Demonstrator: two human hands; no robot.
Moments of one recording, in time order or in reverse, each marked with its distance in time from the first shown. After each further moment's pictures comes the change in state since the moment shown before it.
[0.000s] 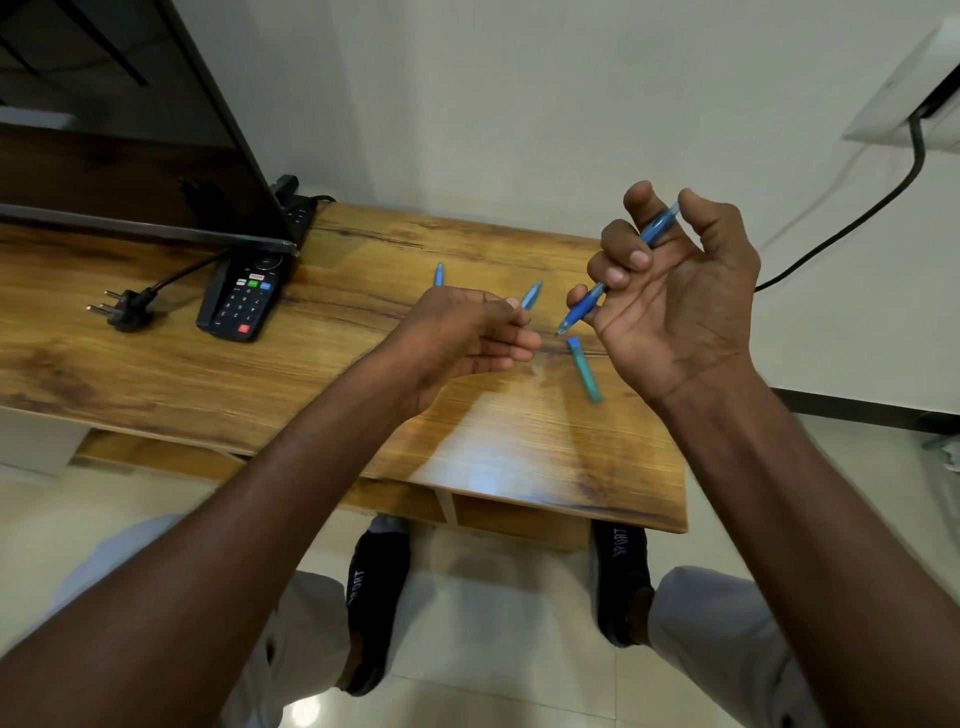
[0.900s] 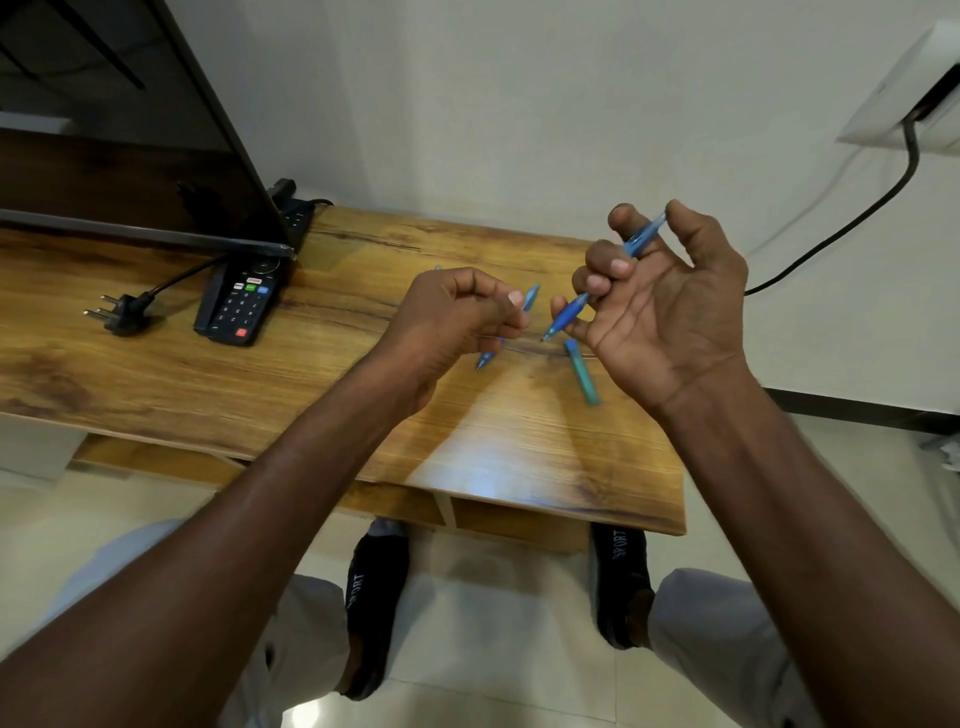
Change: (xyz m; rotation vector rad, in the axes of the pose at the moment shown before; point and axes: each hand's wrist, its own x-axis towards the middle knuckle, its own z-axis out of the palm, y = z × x) left_hand 0.000 0.001 0.000 0.071 0.105 0.221; right_hand 0.000 0.002 -0.004 -0.039 0.033 0.074
